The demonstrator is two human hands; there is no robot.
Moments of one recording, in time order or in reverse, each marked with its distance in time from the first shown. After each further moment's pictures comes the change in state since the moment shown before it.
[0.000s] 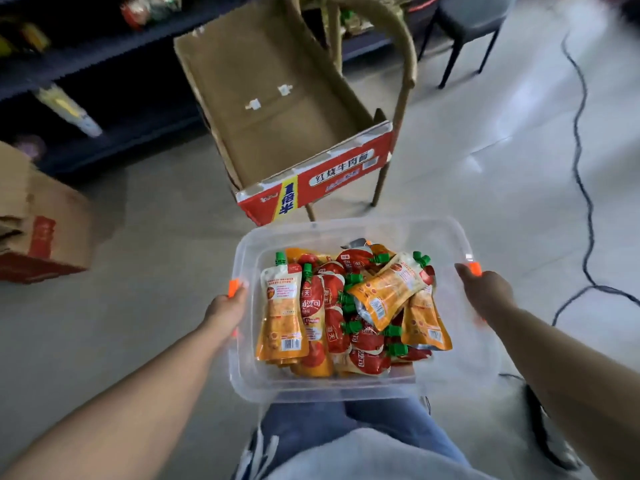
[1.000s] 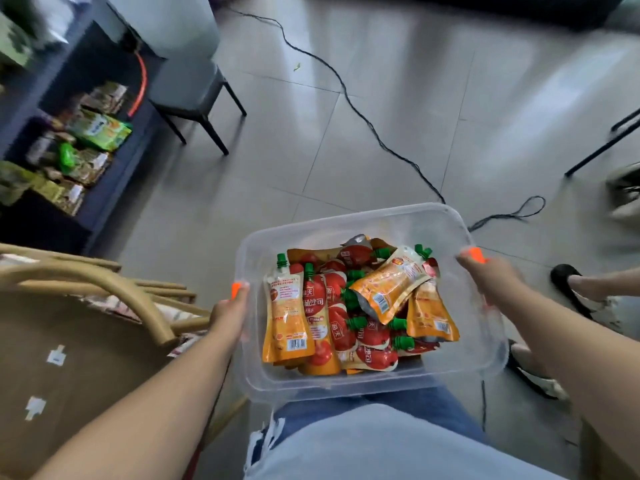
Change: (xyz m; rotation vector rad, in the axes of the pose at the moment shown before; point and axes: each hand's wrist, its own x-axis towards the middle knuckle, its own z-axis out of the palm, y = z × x) left_hand 0.045 0.511 0.350 0.470 -0.275 0.336; right_hand 0.274 0.062 -0.265 0.570 0.196 0.590
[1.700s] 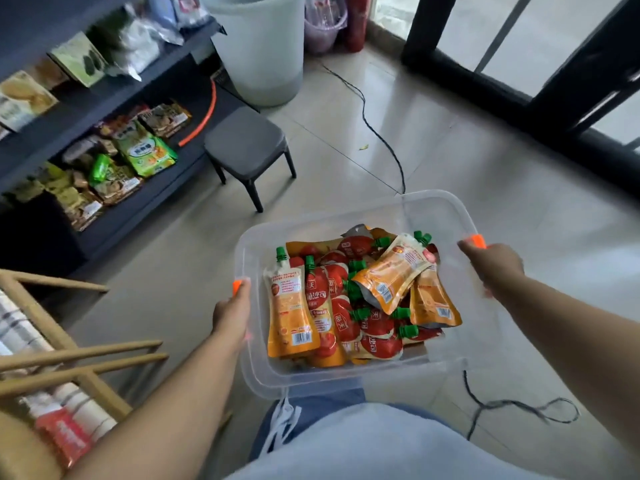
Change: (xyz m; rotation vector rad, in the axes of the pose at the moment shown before) left_hand 0.188 0.306 -0.004 -0.500 0.135 -0.206; right_hand 0.210 -0.453 -0.048 -0.149 0.039 -0.262
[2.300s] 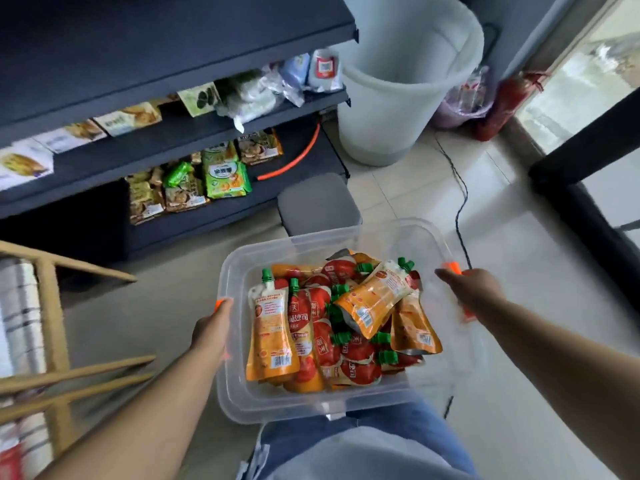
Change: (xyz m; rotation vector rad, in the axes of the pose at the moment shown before) left_hand 0.160 0.227 -0.008 -0.357 0.187 -0.275; right_hand 0.179 -0.394 0.090 -0.371 -0.278 -0.391
